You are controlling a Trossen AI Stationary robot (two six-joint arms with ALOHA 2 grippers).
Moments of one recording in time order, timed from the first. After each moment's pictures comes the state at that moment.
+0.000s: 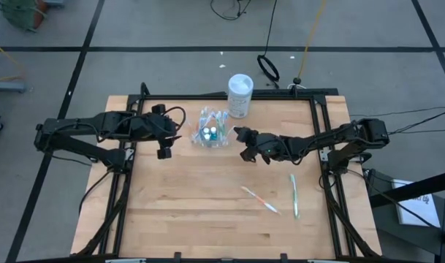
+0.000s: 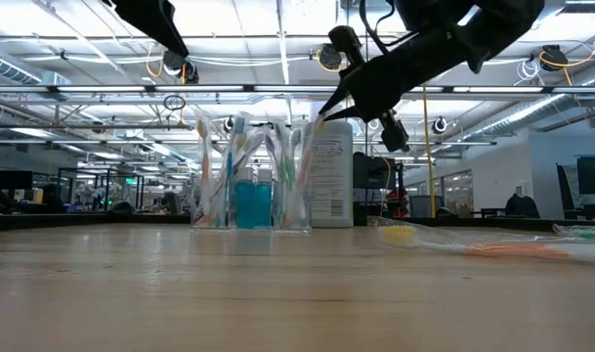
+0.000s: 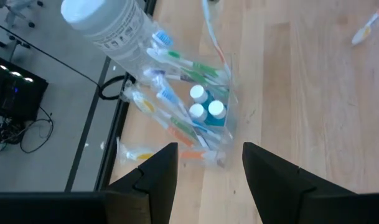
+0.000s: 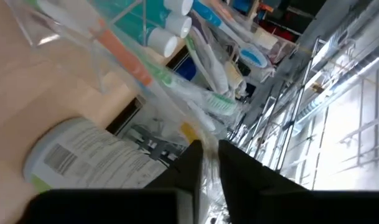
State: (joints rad) left arm 0.03 1.06 1.15 -0.89 -0.34 0.16; right arm -0.01 1.54 0.77 0.46 0.62 -1.79
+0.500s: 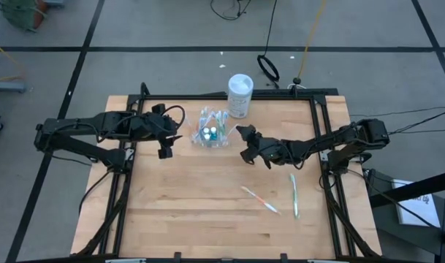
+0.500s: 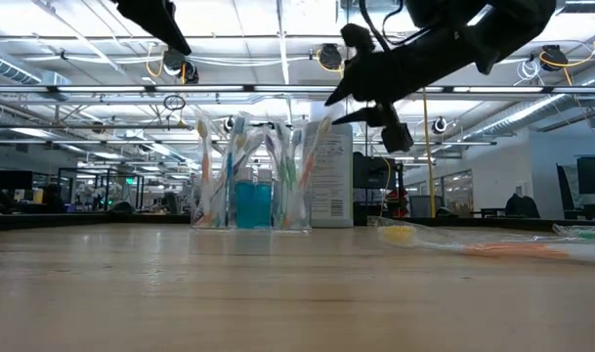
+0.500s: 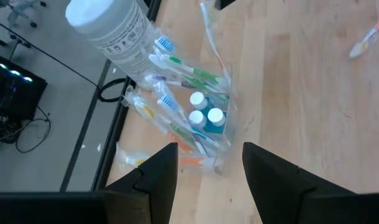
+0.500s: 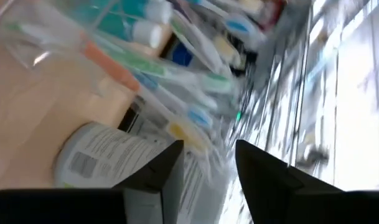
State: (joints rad) left arm 0.03 1.06 1.15 -0.86 -0.34 0.13; right arm 0.03 1.54 0.73 0.53 0.73 -1.60
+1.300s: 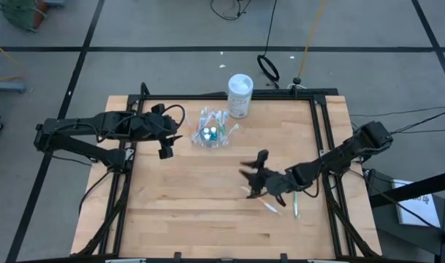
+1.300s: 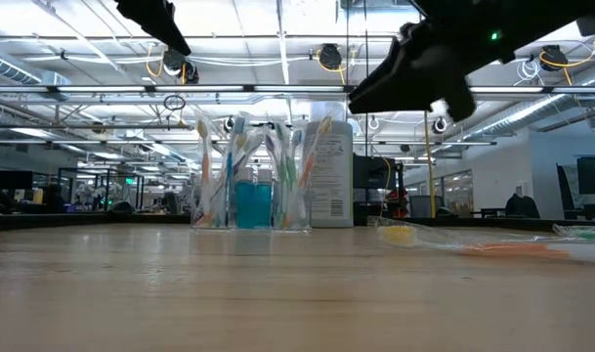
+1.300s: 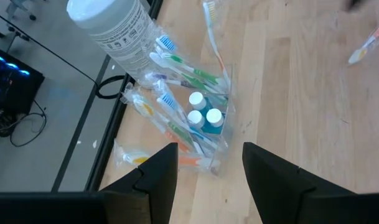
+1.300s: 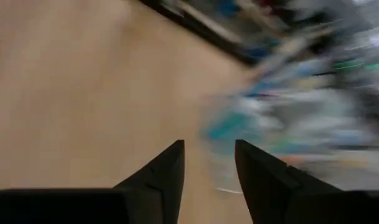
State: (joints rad) left arm 0.03 1.06 1.15 -0.86 -0.34 0.09; right arm 0.40 1.53 0.73 0.32 0.86 -0.35
